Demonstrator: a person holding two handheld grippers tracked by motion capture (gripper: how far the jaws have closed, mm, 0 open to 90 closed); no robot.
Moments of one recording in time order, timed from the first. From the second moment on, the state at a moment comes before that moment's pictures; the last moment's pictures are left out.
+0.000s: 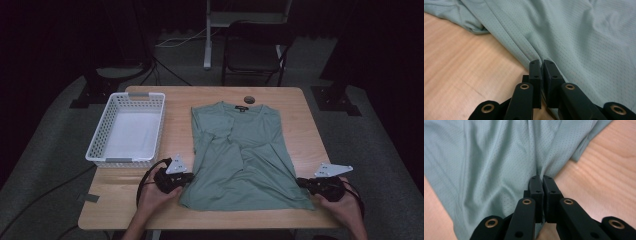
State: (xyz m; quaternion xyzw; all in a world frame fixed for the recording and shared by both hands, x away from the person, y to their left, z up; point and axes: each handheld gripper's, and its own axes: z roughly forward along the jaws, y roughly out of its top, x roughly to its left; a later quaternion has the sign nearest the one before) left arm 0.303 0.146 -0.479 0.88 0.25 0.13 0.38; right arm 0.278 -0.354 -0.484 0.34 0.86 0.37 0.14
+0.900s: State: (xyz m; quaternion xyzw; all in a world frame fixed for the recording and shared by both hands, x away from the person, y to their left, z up) left arm 0.228 0.174 -0.467 0.90 0.22 0.11 0.35; right arm 0.198 -0.385 -0.480 0.34 0.86 0.34 0.13
